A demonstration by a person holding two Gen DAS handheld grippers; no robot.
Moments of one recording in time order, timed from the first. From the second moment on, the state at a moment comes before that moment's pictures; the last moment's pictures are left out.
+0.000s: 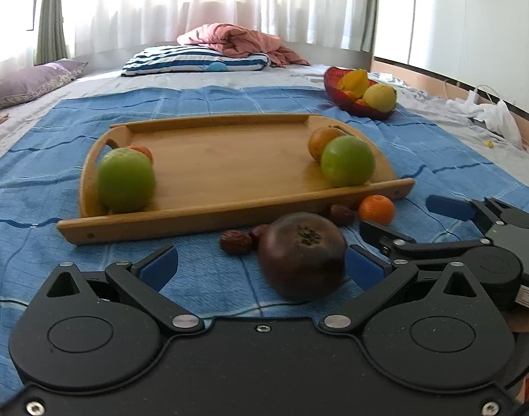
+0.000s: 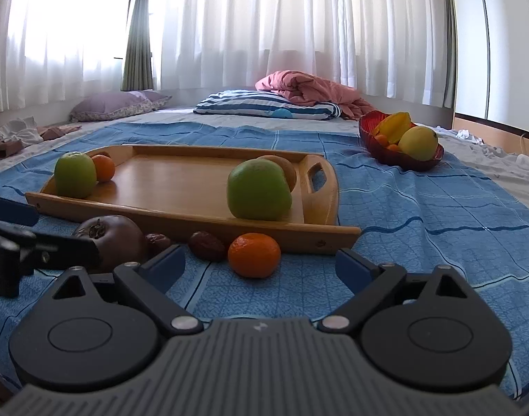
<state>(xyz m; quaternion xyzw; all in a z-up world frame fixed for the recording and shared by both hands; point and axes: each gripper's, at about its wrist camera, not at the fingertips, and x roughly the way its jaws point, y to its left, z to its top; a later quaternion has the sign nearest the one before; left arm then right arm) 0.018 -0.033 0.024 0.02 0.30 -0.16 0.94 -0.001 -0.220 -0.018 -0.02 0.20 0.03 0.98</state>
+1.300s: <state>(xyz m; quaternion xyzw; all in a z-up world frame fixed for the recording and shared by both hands) 0.027 -0.052 0.009 -0.03 0.33 -0.17 0.93 0.013 -0.230 -0.023 0.06 0.22 0.01 0.97</state>
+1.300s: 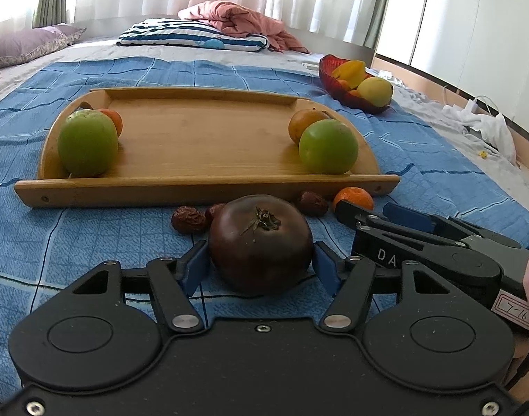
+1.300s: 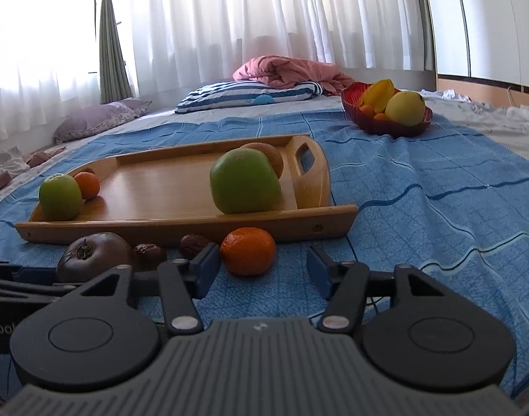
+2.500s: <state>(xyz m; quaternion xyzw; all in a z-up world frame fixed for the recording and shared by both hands) 0.012 -0.048 0.004 -0.03 0.30 -0.14 0.94 0.018 -0.217 -0.025 0.05 0.24 0.02 0.97</state>
